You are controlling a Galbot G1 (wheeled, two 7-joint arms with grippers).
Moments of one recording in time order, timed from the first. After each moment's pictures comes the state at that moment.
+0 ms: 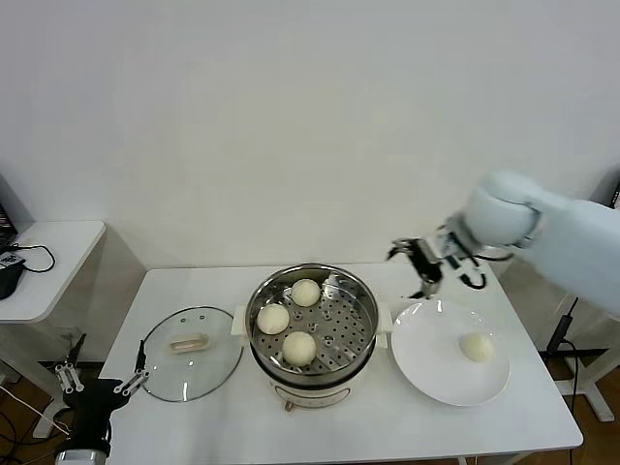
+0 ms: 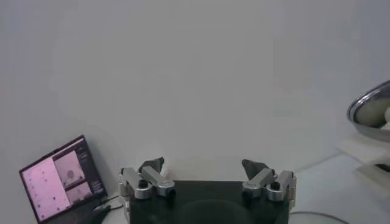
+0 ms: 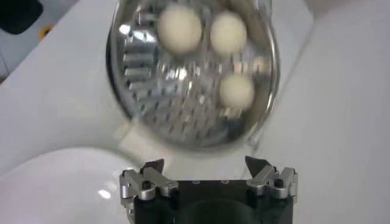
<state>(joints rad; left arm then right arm) 1.82 -1.29 -0.80 -2.27 0.10 0.04 -0.15 0.42 0.53 -1.00 1.68 0.05 -0.18 -1.07</state>
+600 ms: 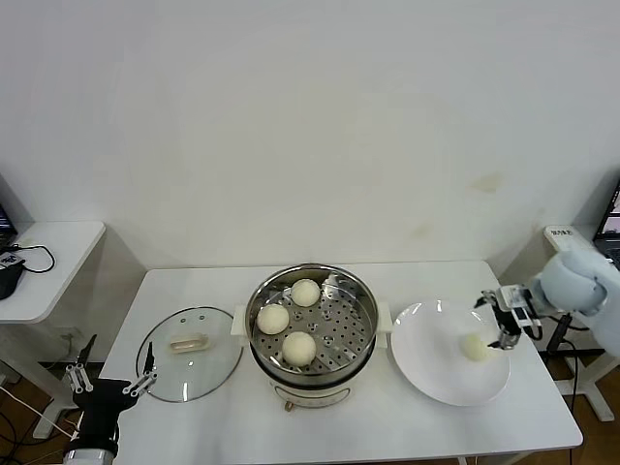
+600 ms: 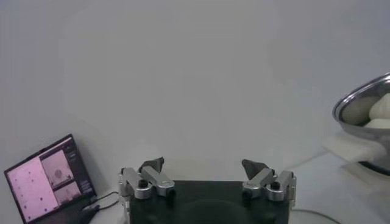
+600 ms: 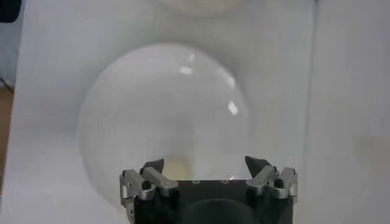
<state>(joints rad) 1.82 -1.29 -0.78 -2.26 0.11 0.06 -0.14 -0.22 0.39 -0.51 1.53 -0.19 -0.19 -1.08</state>
